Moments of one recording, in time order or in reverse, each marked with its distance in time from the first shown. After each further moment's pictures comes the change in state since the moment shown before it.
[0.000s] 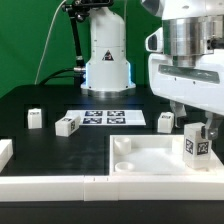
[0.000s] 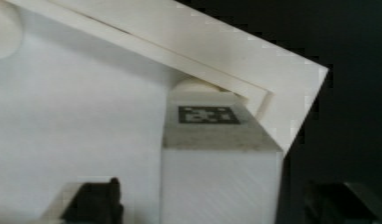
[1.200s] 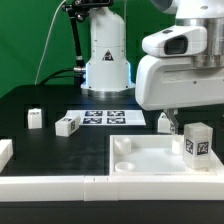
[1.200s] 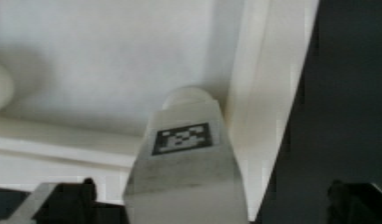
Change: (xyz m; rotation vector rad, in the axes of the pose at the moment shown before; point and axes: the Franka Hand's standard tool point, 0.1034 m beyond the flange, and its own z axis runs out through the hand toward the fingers) arm -0.007 0.001 0.001 -0.073 -0.012 -1.385
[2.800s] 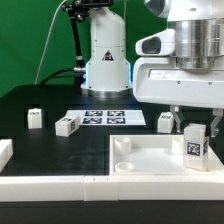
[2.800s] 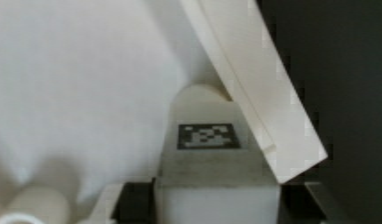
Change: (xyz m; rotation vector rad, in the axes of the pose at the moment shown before) arm 0.000 0.005 0.002 0.041 0.022 0.898
